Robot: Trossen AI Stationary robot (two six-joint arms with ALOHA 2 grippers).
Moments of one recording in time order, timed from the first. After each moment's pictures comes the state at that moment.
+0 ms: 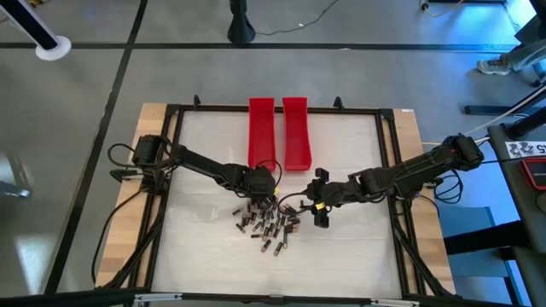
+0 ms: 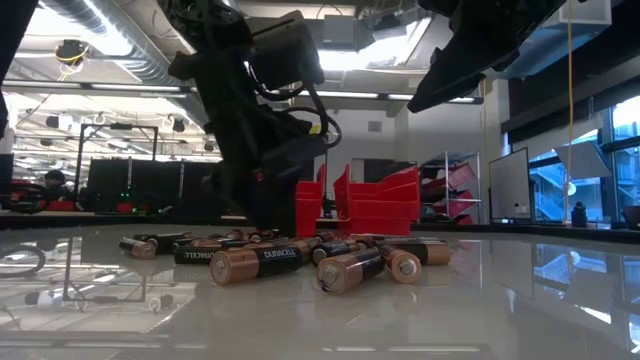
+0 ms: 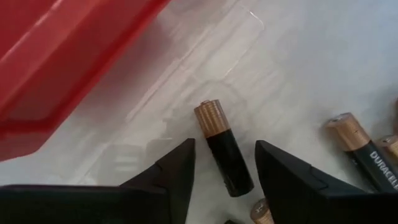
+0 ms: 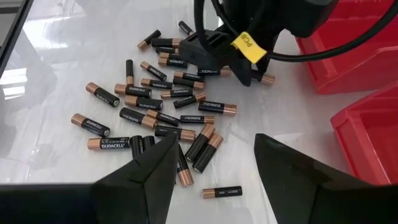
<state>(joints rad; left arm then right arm) -0.09 1.91 1.08 -0.38 -0.27 -0.76 0.30 1.39 0.91 -0.28 0.23 0.26</state>
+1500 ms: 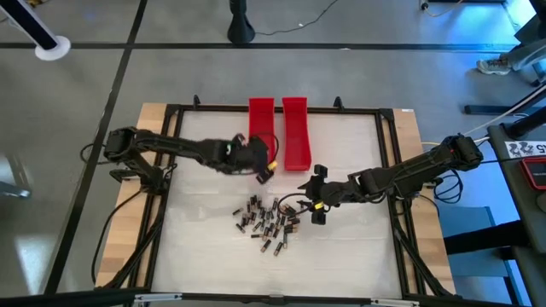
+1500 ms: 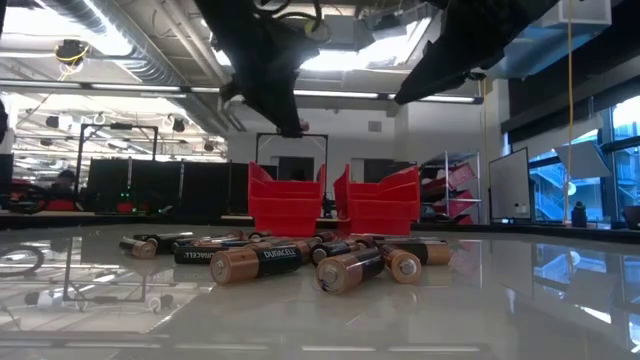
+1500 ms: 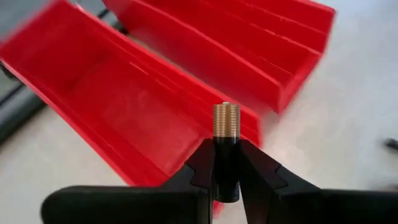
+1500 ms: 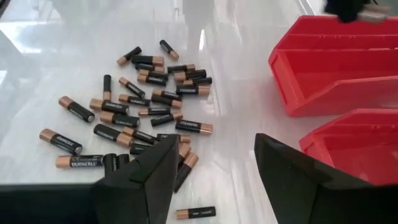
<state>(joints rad) 0.01 1.60 1.22 -0.57 -0.52 -0.46 0.30 1.39 0.91 -0.23 0.32 0.18</state>
